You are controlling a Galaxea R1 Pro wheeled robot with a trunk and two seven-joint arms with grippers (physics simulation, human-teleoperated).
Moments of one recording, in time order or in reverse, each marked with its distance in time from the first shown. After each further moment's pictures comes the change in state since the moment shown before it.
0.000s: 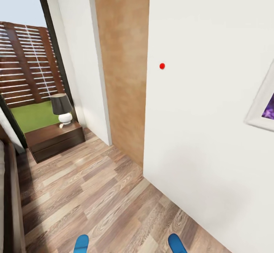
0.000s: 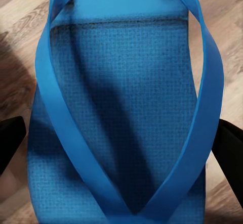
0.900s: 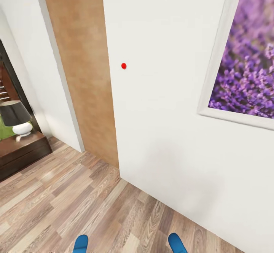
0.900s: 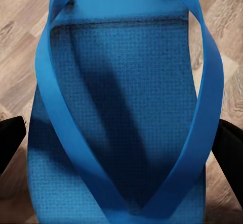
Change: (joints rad) left arm 0.000 0.002 0.002 0.000 0.005 -0.001 0.000; right arm 0.001 -0.002 -0.001 -0.005 0.000 0.000 0.000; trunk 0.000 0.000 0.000
